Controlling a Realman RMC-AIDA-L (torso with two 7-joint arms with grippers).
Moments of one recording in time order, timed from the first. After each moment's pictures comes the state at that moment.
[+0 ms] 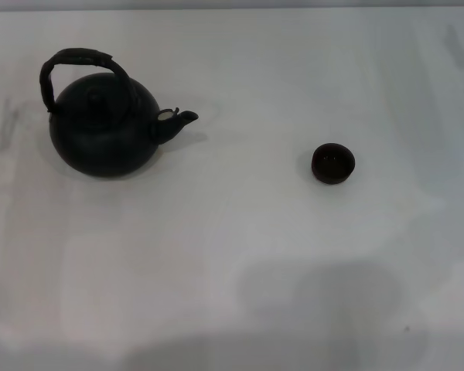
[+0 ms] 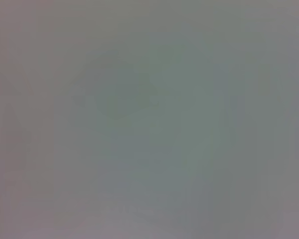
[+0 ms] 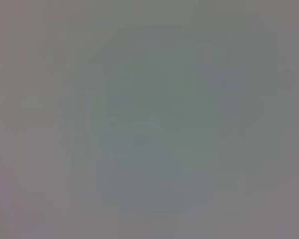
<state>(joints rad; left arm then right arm) -0.34 -2.08 2.33 0.10 -1.03 1.22 -0.25 0.61 2.03 -0.74 -0.14 2.47 0.82 -2.65</state>
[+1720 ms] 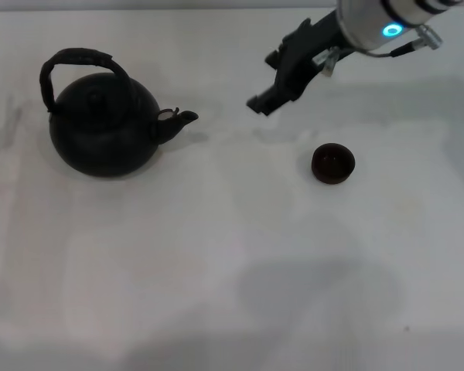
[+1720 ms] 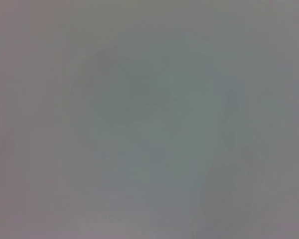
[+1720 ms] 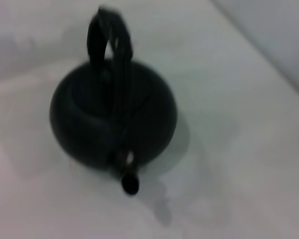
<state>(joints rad) -0.34 -2.08 2.33 0.11 -1.03 1.23 -0.26 0.87 2.02 -1.51 -0.99 0.81 1.23 -0.87</state>
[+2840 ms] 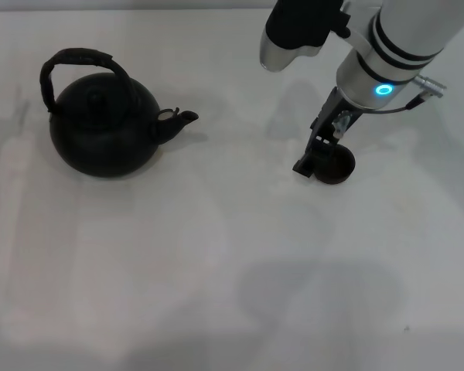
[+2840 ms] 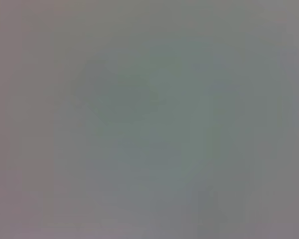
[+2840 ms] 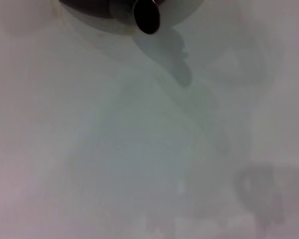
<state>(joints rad) -0.38 -2.07 2.33 0.10 -1.03 1.23 -0.26 0.94 2.03 -1.76 -0.86 0.67 1.28 -0.61</state>
